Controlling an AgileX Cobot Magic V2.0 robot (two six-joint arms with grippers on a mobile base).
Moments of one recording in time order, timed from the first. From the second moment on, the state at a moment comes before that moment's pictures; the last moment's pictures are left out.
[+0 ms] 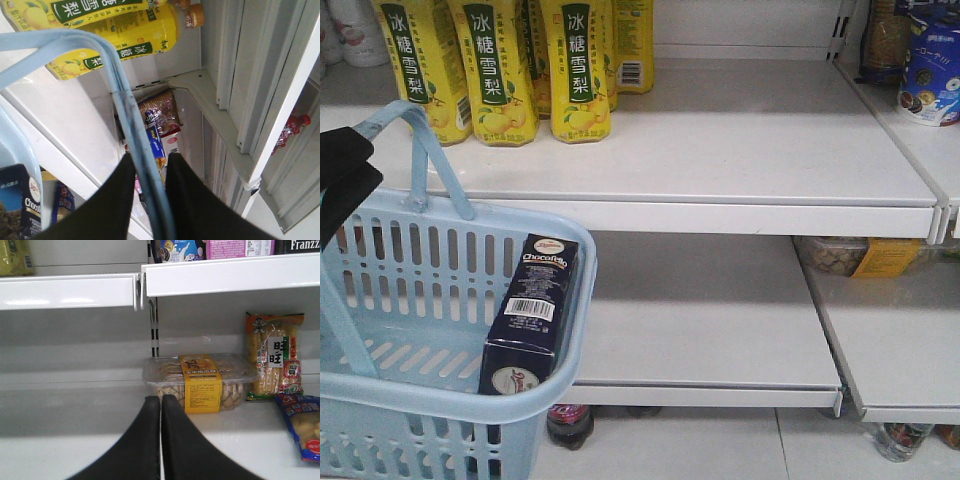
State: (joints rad) left arm -0.31 0.74 -0.68 -1.72 0.24 0.32; right arm -0.04 -0.01 0.03 0.00 0.07 0.03
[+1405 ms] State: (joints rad) left arm -0.31 0.73 -0.68 -1.73 0.28 0.31; right arm -0.04 -0.01 0.03 0.00 0.07 0.03
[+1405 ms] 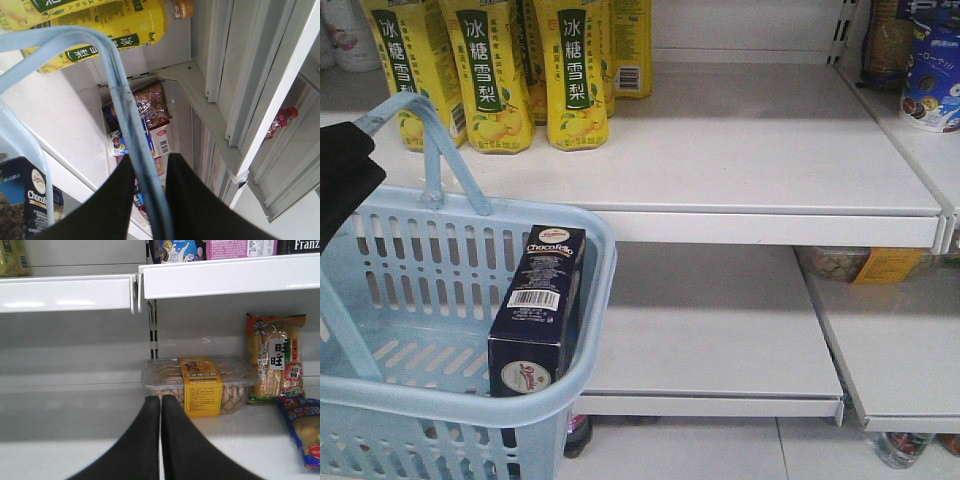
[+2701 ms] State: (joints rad) left arm -0.31 0.73 -0.68 -1.73 0.28 0.31; right arm -0.04 -0.01 0.03 0.00 0.07 0.01
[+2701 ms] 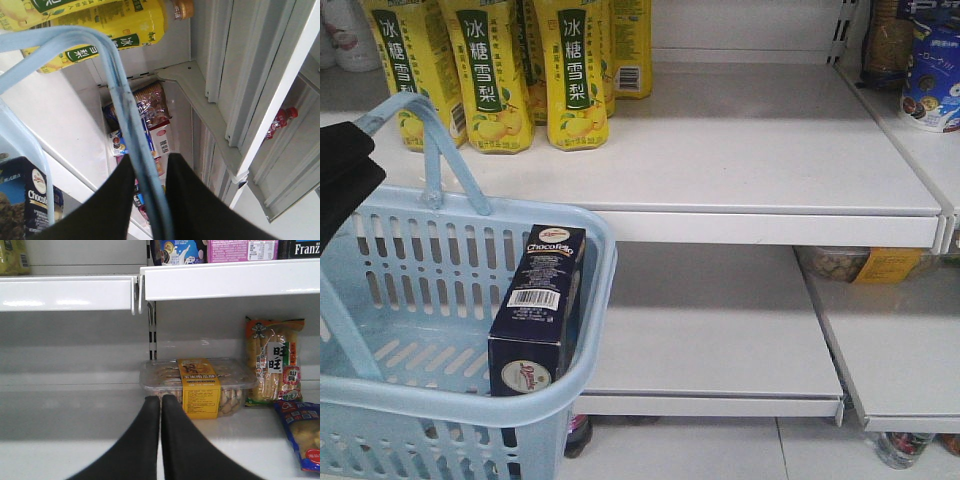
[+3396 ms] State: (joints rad) left arm -0.31 0.73 -0.68 -1.73 0.28 0.31; right arm -0.04 0.10 -0.27 0.00 0.24 0.01
